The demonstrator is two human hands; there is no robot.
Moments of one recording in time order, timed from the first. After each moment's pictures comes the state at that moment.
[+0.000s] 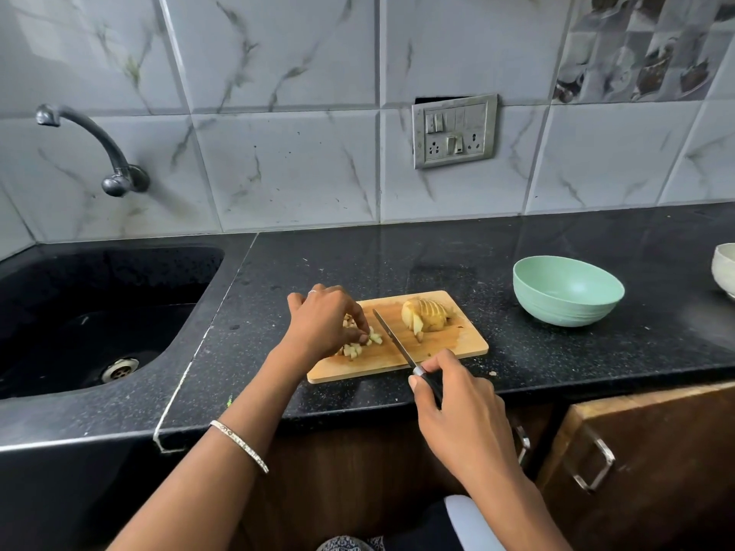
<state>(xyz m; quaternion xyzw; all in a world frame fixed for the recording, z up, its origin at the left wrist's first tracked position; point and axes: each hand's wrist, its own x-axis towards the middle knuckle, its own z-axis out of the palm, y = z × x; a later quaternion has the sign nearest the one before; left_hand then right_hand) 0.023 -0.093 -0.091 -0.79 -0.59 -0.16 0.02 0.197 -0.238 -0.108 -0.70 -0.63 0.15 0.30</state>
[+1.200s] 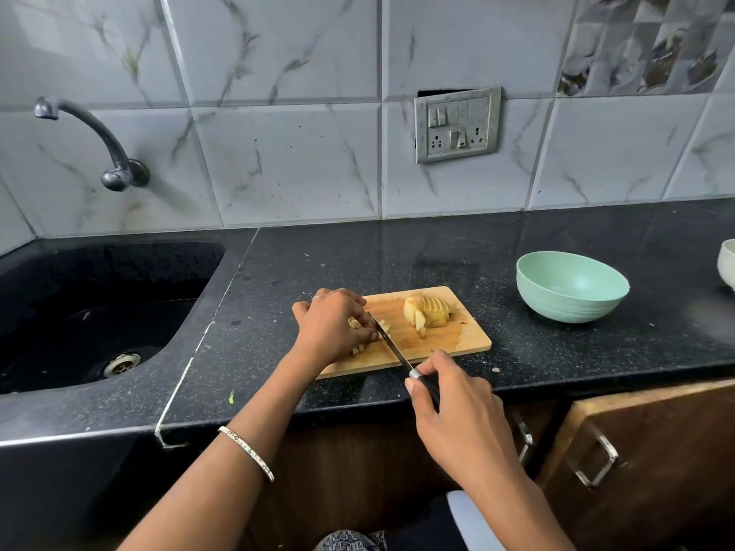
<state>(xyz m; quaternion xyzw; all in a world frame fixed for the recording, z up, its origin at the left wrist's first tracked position) 0.030 -0.092 -0.108 -0.76 -0.61 -0.22 -0.06 0.195 -0.240 -0.112 -0.68 -0.65 0.15 0.29</state>
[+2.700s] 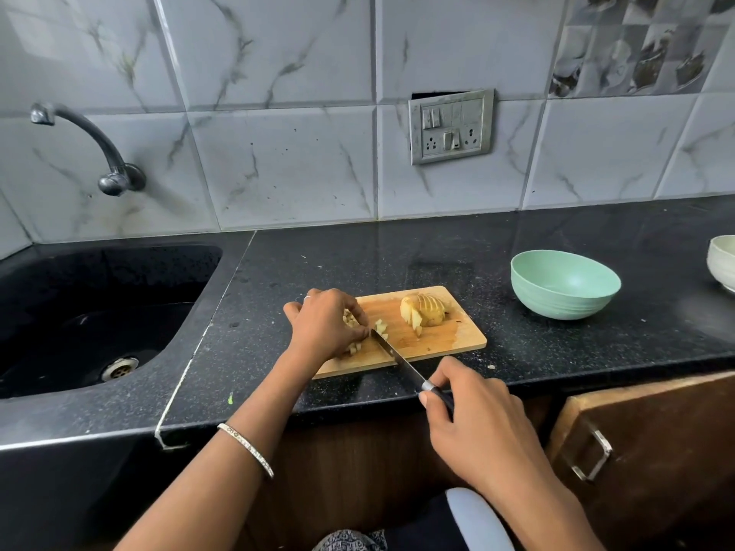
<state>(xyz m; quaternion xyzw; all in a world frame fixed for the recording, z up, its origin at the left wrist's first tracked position) 0.031 -0.095 -0.103 -0.73 -0.65 -0.22 -0.05 0.206 -0.261 -0.095 -0.70 -0.66 0.14 0.24</state>
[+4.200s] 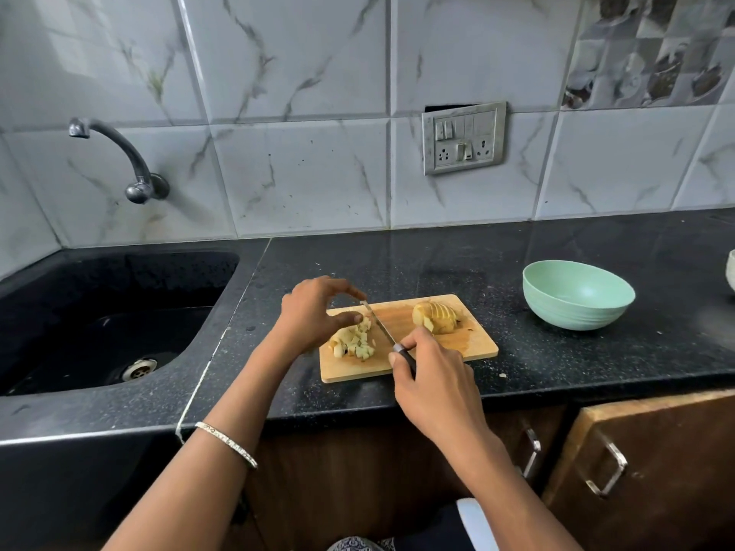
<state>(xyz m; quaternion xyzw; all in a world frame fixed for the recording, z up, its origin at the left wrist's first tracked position) -0.015 -0.088 -0.085 -0.78 -0.55 -0.29 -0.08 0.169 -0.210 -0.099 -0.66 -0.67 0.13 0.32</state>
